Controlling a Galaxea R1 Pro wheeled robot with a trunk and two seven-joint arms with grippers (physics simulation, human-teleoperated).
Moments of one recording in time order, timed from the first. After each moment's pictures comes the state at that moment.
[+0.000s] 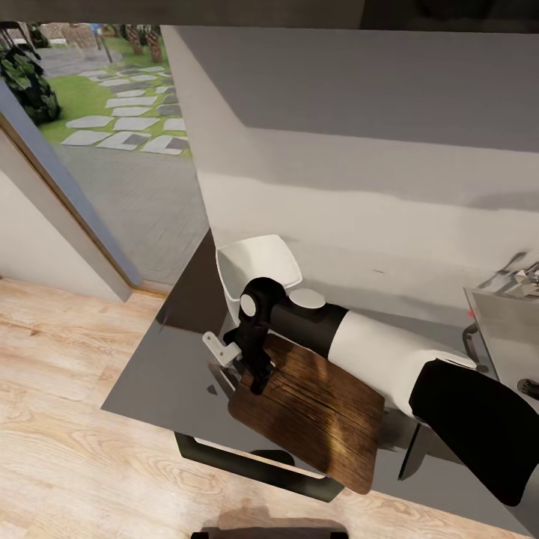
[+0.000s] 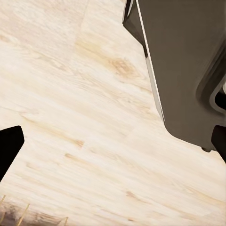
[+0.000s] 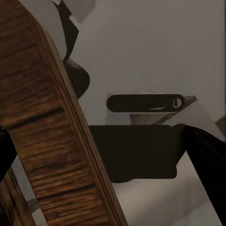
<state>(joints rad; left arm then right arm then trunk) -0.02 0.04 0.09 0.03 0.18 -0.26 0.00 -1.38 0.17 1.23 -0.83 0.40 0.14 1.34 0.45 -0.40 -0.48</state>
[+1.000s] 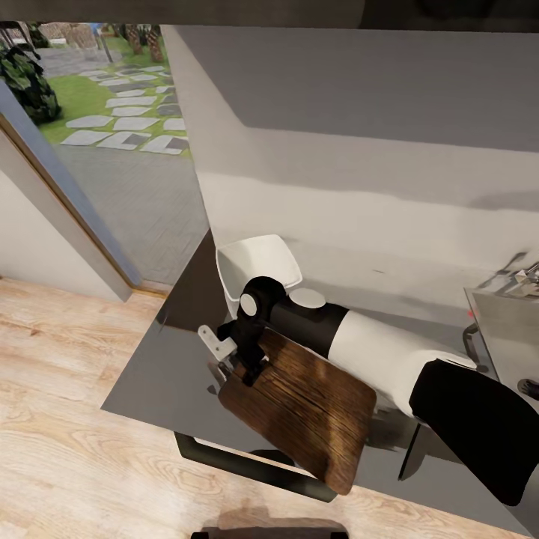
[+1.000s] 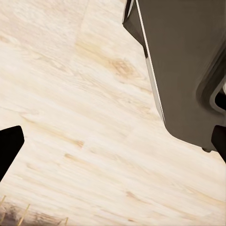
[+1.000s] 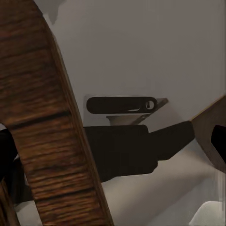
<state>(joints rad) -0.02 0.04 0.09 0.03 0.18 -0.26 -0.01 -1.38 0.17 1.22 -0.84 0.41 0.10 1.25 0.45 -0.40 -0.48</state>
